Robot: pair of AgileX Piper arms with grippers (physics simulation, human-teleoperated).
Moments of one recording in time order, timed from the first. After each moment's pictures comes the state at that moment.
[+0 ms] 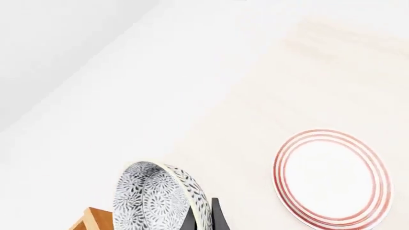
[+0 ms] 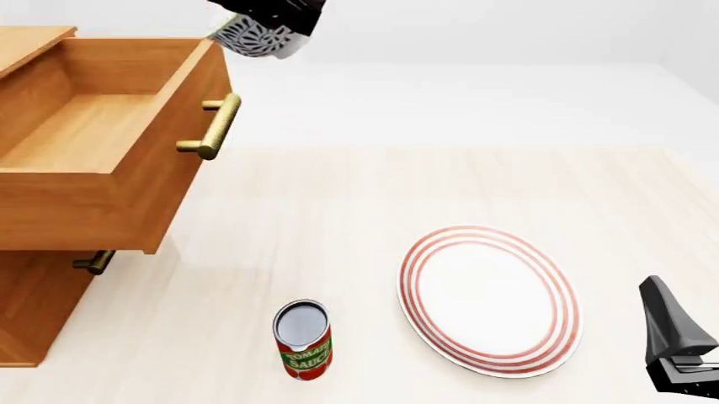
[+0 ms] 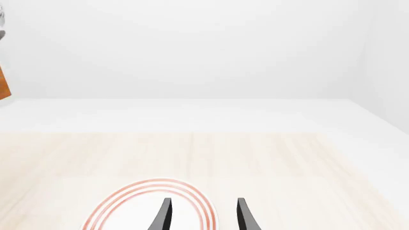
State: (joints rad) left arm -0.59 1.51 -1.77 0.80 0.35; right arm 0.00 0.01 0.00 0.00 0.00
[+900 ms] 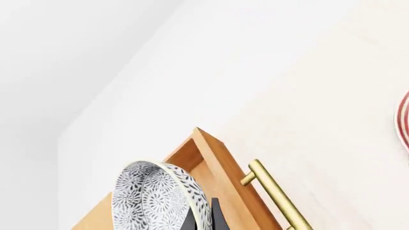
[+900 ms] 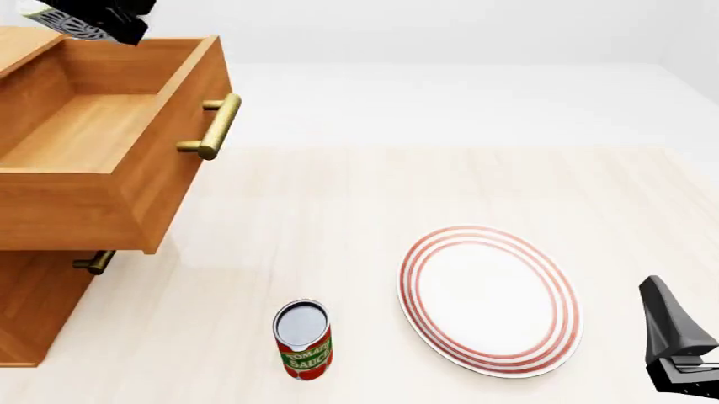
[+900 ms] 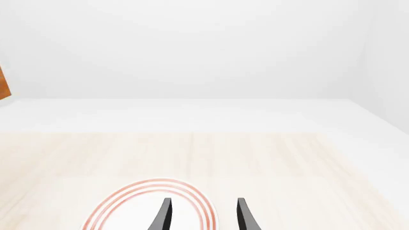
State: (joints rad) left arm -0.21 1.36 -1.62 0.82 0.66; right arm 0.00 0.01 0.00 0.00 0.00
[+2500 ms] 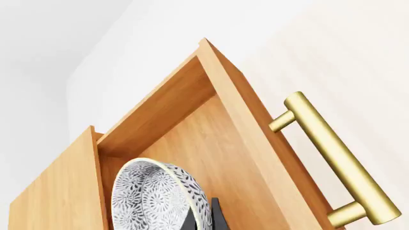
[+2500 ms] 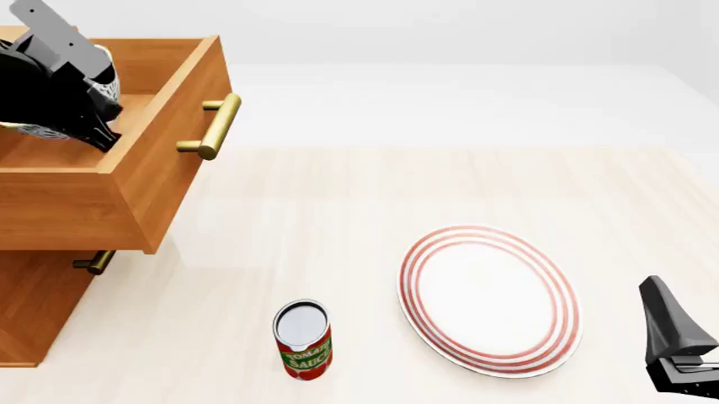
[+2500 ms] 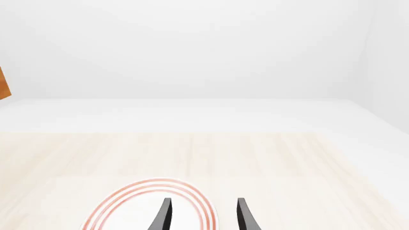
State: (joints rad) left arm 0.01 1.32 -1.17 0.53 0.75; right arm 0.00 0.01 0.00 0.00 0.00
